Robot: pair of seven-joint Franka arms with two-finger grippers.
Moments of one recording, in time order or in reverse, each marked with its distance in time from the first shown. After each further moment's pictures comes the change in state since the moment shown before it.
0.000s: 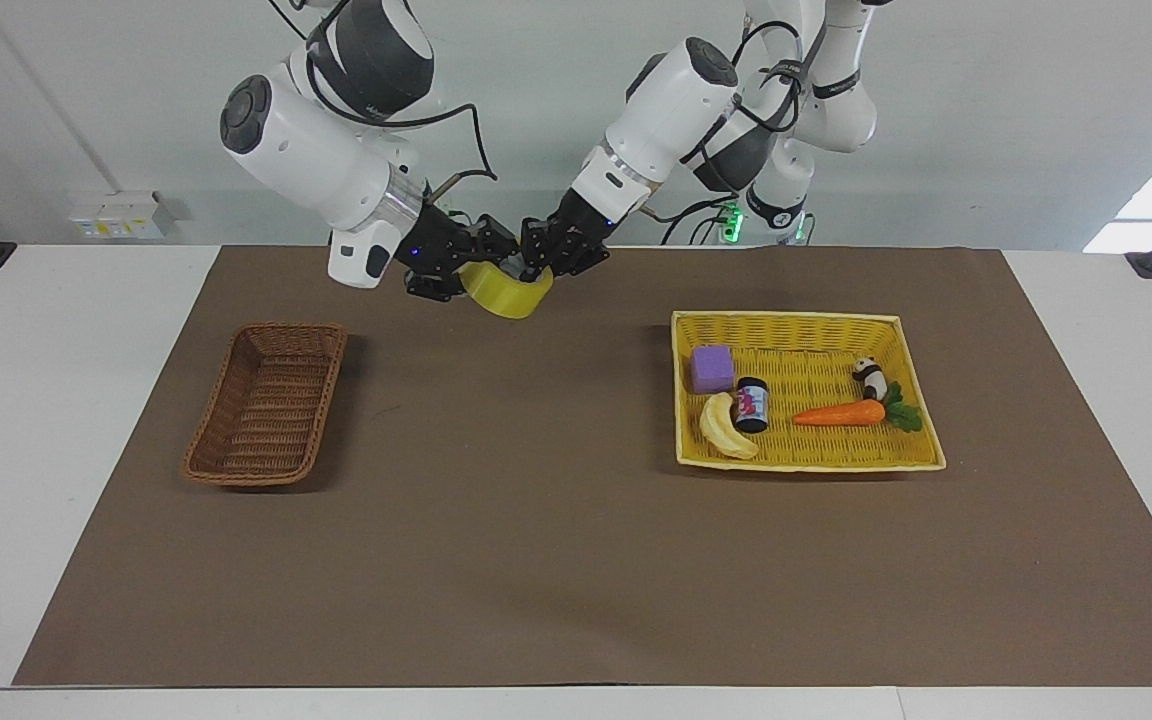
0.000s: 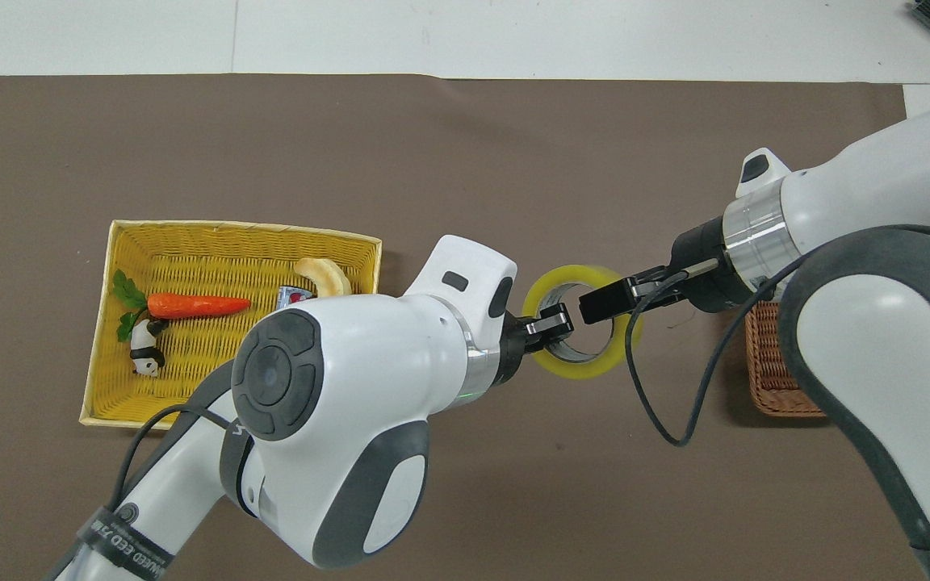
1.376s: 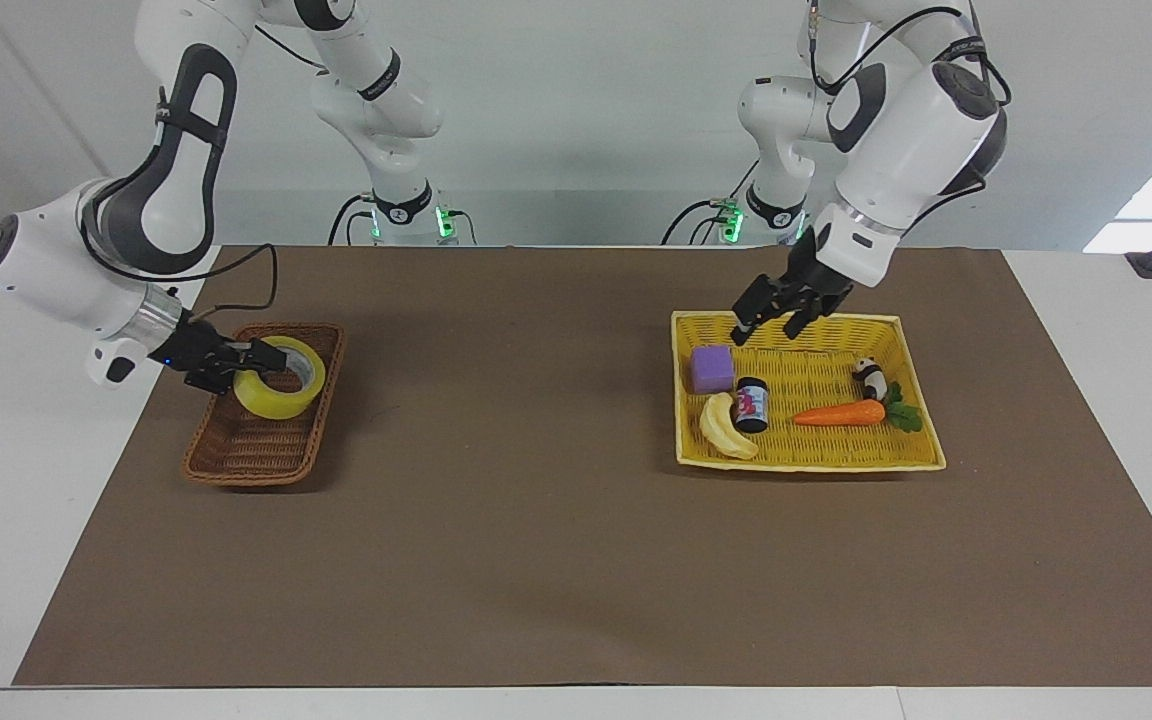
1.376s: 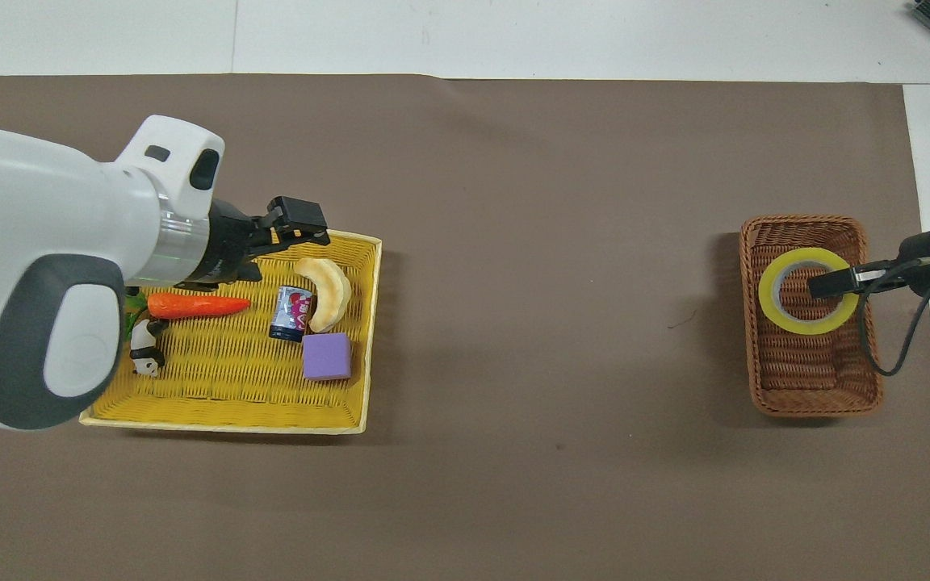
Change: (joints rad) left arm 0.478 -0.055 0.044 0.043 0.223 -0.427 0.336; right arm -0.510 0.225 -0.021 -0.076 -0.180 0.143 -0.440
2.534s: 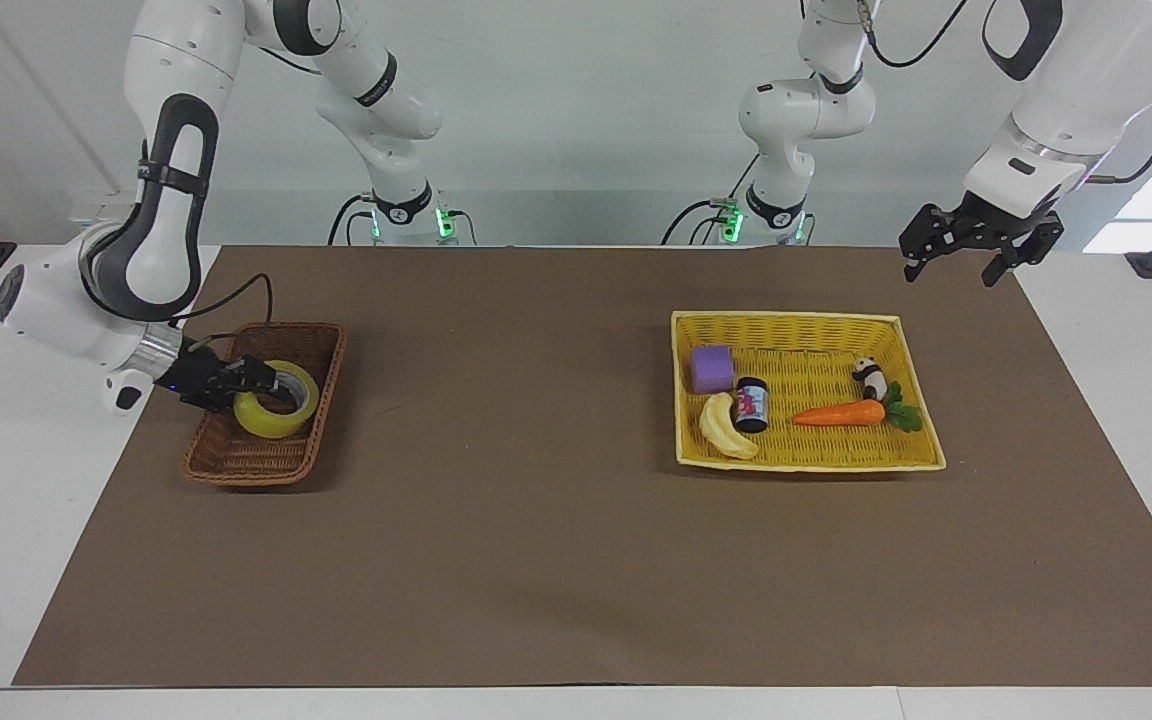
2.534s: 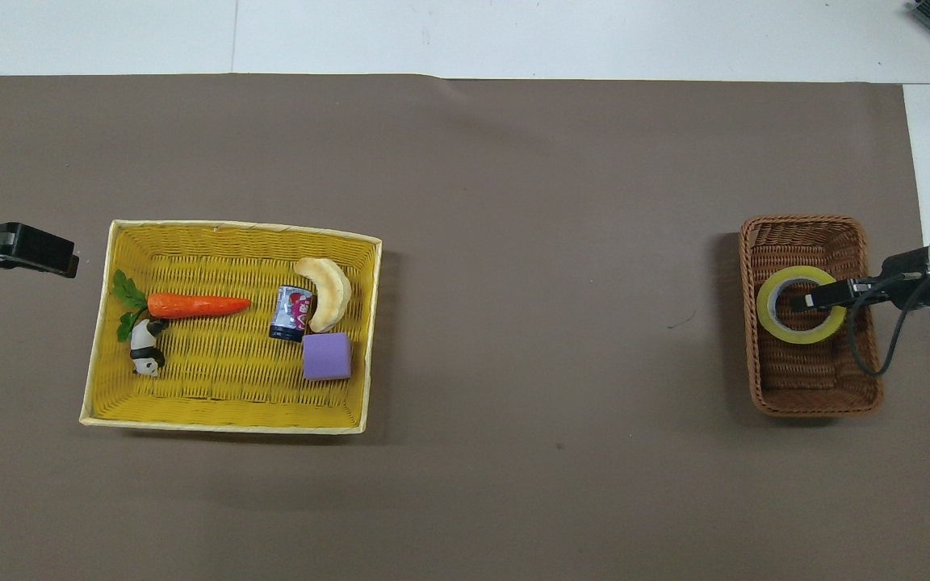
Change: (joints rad) left arm 0.192 0.009 -0.016 0.282 0.301 -0.441 0.504; right arm -0.047 0.082 0.004 -0.019 0.060 0.024 -0.067
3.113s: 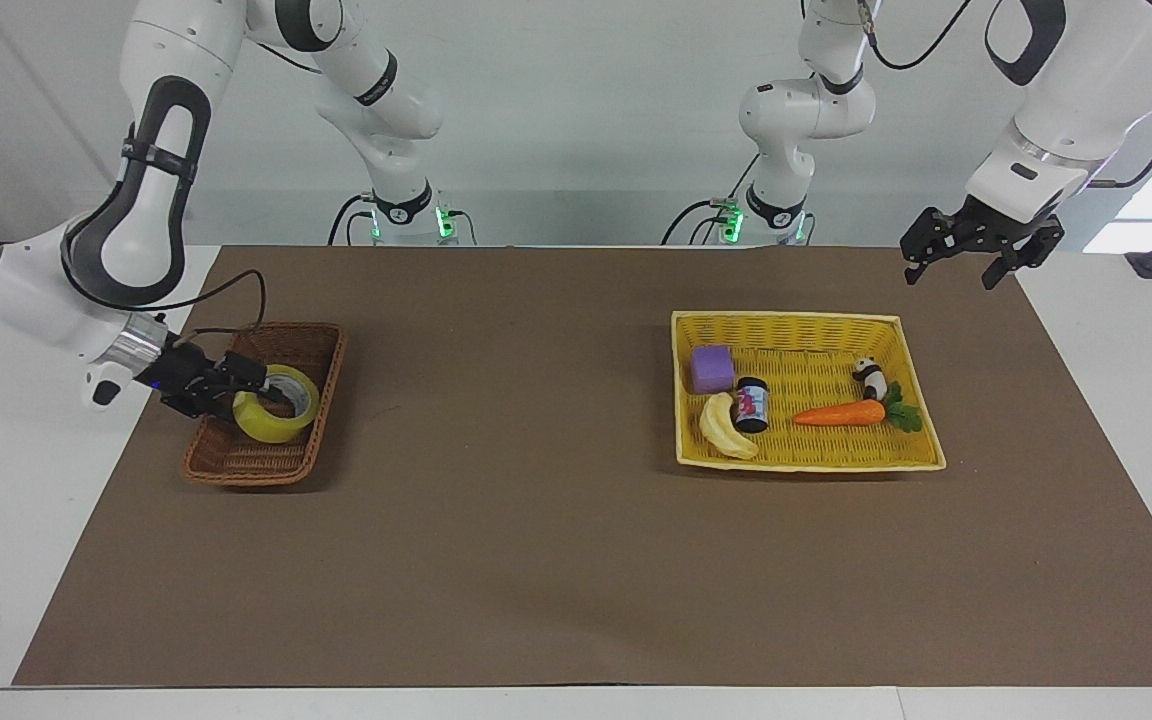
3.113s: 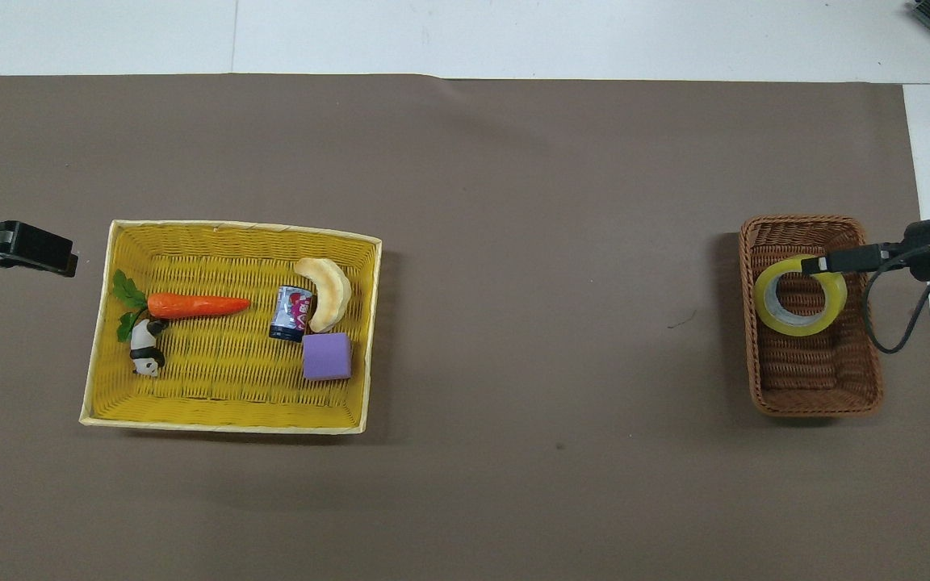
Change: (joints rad) left arm 0.003 0.006 0.008 0.000 -0.007 0.000 0.000; right arm 0.026 -0.035 0.007 0.088 0.067 0.014 -0.005
